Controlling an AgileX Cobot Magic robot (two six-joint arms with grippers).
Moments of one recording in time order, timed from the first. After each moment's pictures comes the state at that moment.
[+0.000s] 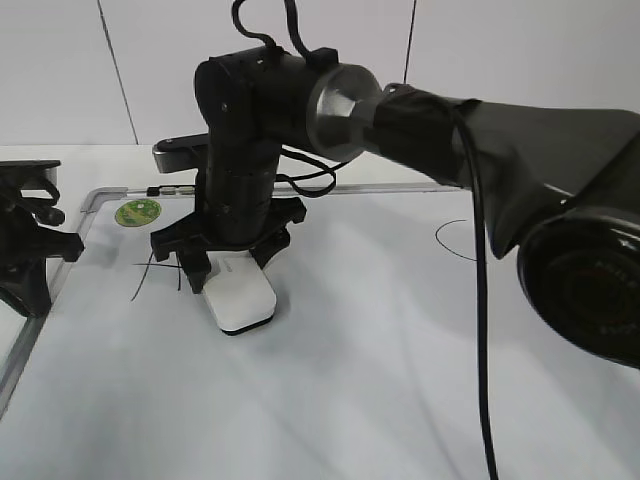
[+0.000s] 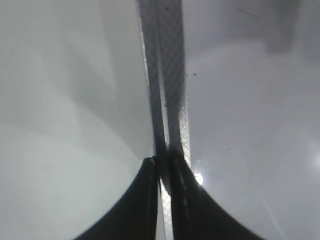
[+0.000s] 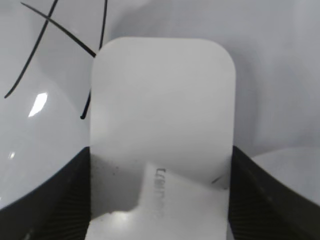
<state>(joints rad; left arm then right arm) -0.09 1.95 -1.23 -0.10 0.96 0.03 0.73 2.44 -2.20 0.08 1.18 0.20</state>
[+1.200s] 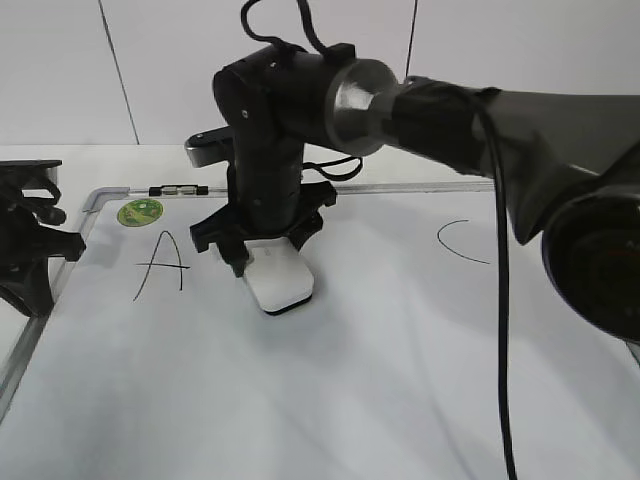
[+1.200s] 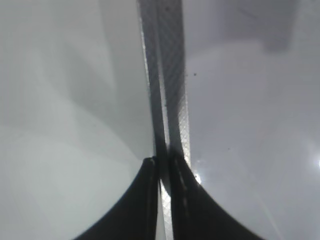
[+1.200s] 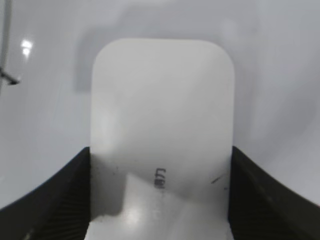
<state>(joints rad) -0.09 1.95 -1.23 -0.11 0.95 0.03 0.70 2.41 -2.12 -0.10 1.15 0.25</state>
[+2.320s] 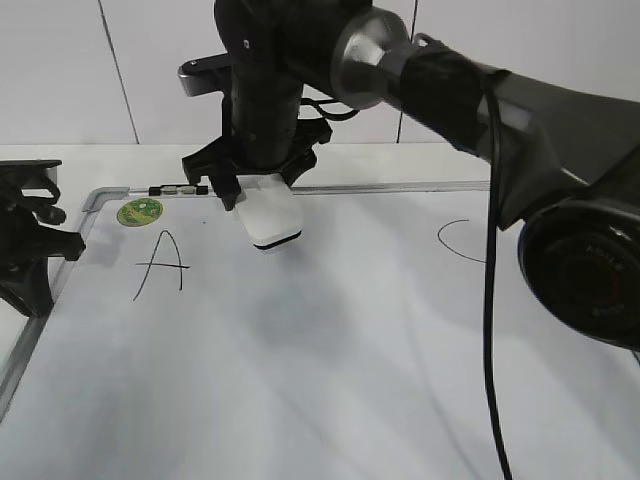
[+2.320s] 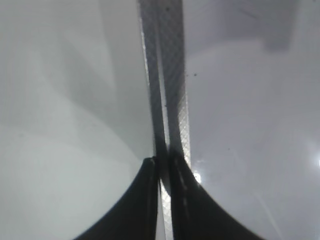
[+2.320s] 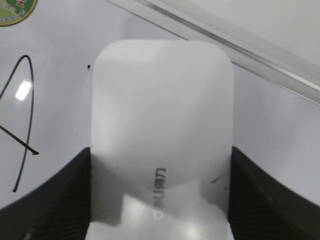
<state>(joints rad) -0.09 1.95 -1.23 -0.11 0.96 0.03 0.68 2.46 -2.42 -0.13 1.23 0.22</state>
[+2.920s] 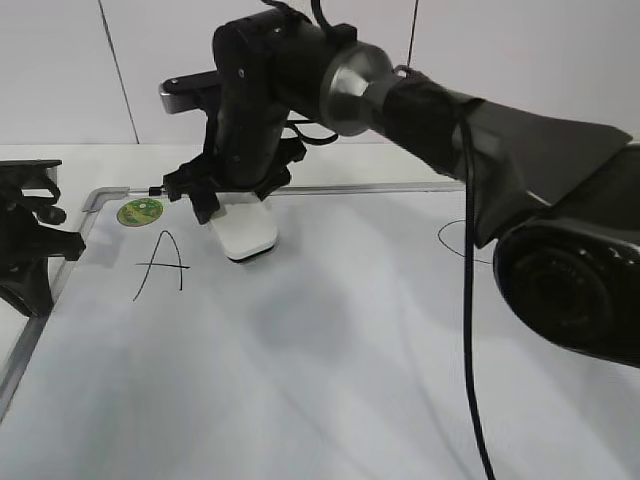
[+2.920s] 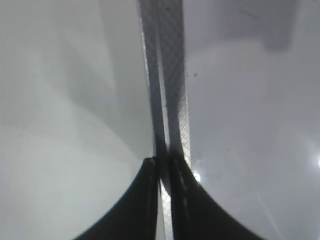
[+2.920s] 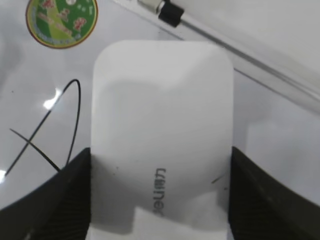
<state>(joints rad) -0.09 1.95 -1.23 -0.11 0.96 0.03 0.68 2.51 -2.43 -0.02 1.09 0.12</state>
